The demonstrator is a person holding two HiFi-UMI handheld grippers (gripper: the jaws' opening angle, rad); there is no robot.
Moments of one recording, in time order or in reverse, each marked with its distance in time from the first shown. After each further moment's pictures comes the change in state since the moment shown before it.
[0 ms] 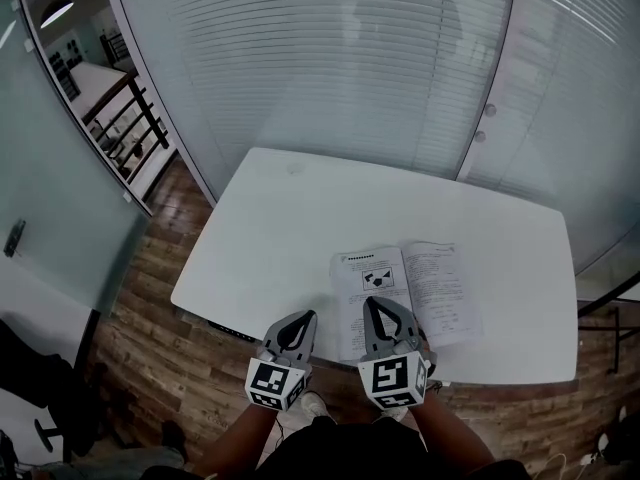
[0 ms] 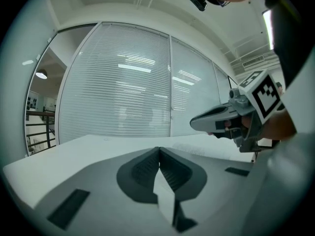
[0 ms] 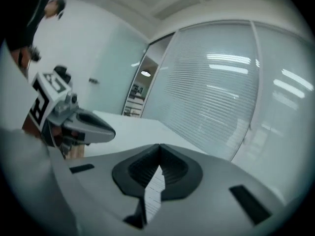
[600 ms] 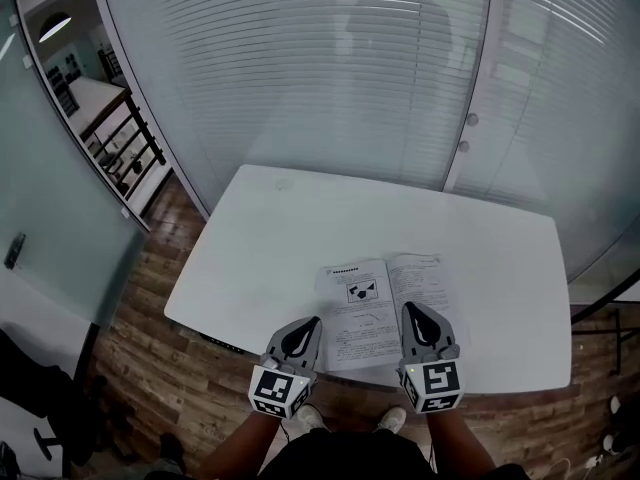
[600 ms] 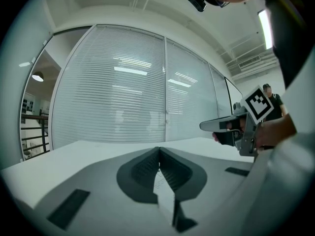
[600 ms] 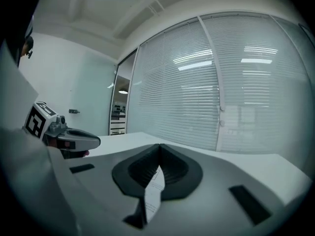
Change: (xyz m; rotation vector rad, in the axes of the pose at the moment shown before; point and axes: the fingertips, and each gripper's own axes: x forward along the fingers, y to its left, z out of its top) left arm 0.030 -0.037 0.020 0.018 -0.031 -0.025; right arm -0.048 -0.101 -0.036 0.321 -0.138 -0.118
